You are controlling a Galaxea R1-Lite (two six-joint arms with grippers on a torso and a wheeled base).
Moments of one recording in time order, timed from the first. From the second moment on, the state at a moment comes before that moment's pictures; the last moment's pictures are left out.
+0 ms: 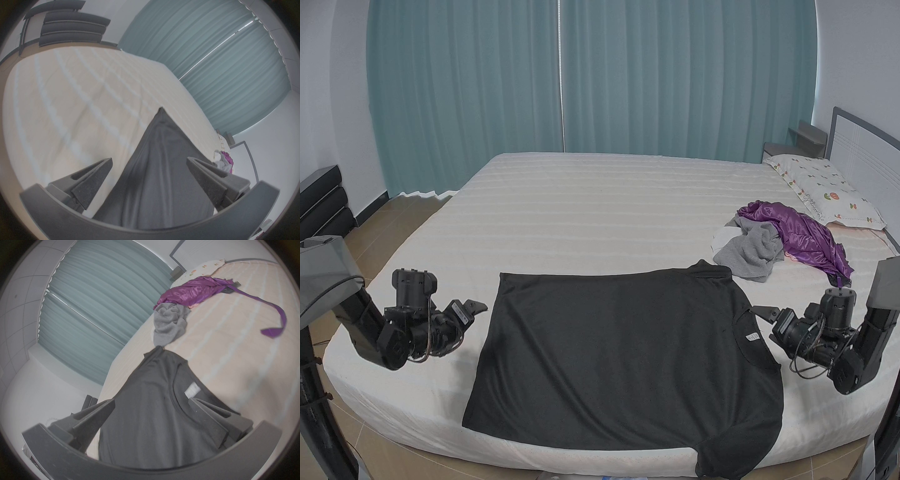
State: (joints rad) left arm -0.06 2.07 -0.68 -0.76 -0.09 -0.83; right arm 0.04 2.13 -0.36 -1.33 0.22 0.81
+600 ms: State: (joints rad) left arm -0.09 1.91 -0.32 -0.86 -0.20 -0.89; right arm 0.06 2.05 -0.03 -1.52 0.29 0.86
